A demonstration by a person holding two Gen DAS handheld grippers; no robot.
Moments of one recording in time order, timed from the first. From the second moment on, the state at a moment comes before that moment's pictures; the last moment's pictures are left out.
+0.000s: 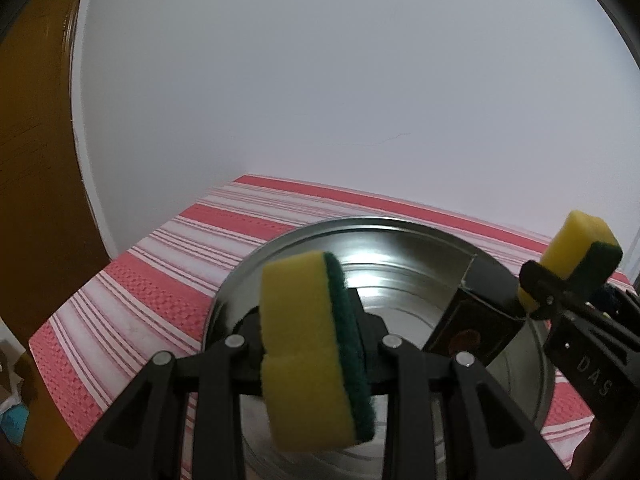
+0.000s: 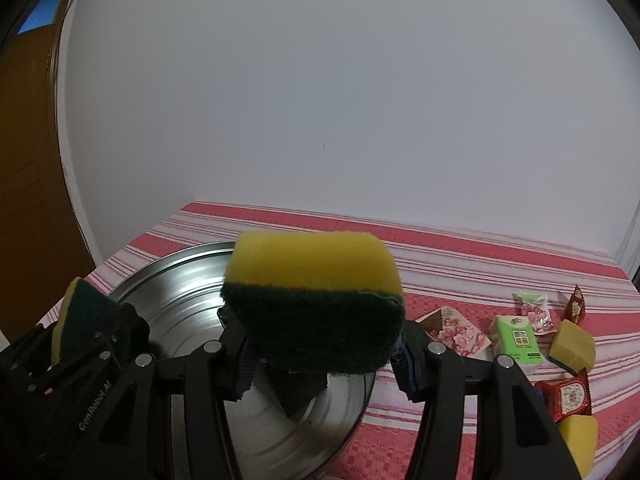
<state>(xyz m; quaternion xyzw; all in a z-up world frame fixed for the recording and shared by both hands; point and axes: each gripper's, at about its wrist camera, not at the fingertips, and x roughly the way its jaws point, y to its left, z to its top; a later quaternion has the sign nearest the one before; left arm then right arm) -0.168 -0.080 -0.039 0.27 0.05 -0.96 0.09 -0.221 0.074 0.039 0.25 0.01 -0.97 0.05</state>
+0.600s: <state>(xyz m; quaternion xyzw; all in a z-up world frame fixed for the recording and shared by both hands) -0.187 -0.078 -0.054 0.31 0.03 -0.94 0.12 -0.248 0.058 0.037 0.25 0.02 -0.97 0.07</state>
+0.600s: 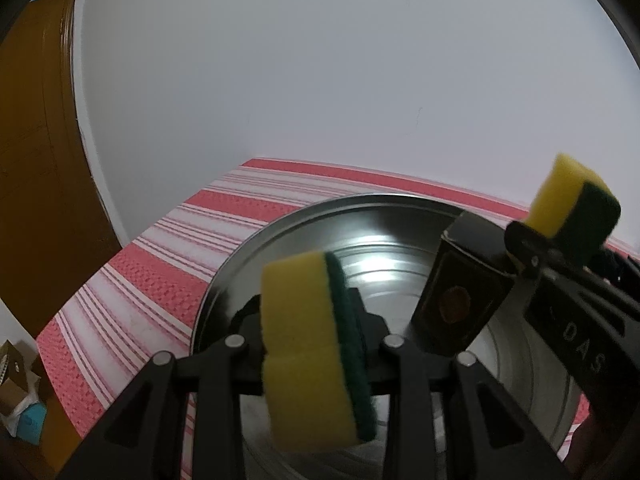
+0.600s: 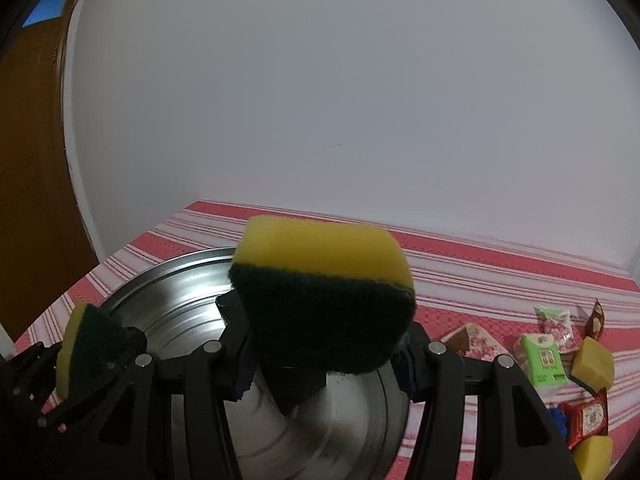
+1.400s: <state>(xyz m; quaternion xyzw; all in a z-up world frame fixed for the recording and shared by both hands) -0.181 -0.067 -0.037 0.28 0.00 -0.95 0.17 -0.220 0.114 0.044 0.14 -0.07 -0.99 0.06</state>
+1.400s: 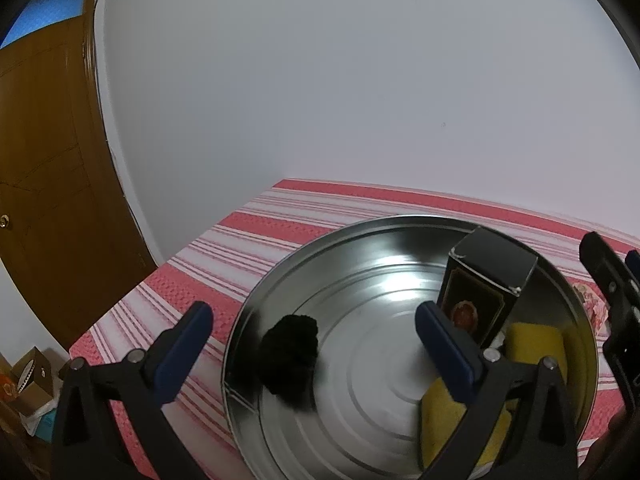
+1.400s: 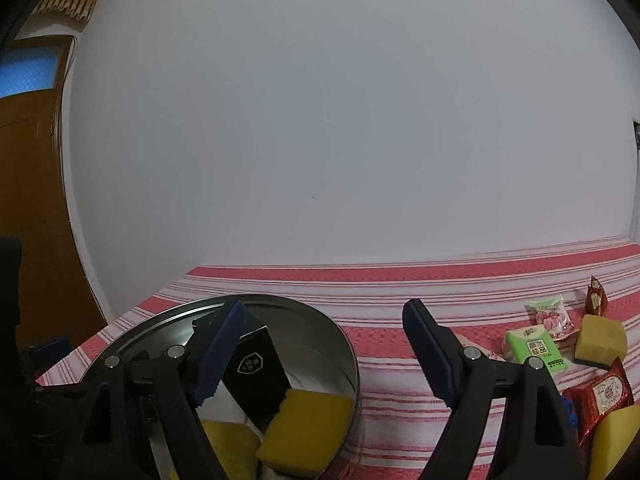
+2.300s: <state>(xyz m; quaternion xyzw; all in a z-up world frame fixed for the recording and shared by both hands) -0.167 -0.038 -0.031 0.26 -0.02 -0.95 0.15 -0.170 0.131 0.062 0.10 -0.05 -0.99 -0.01</state>
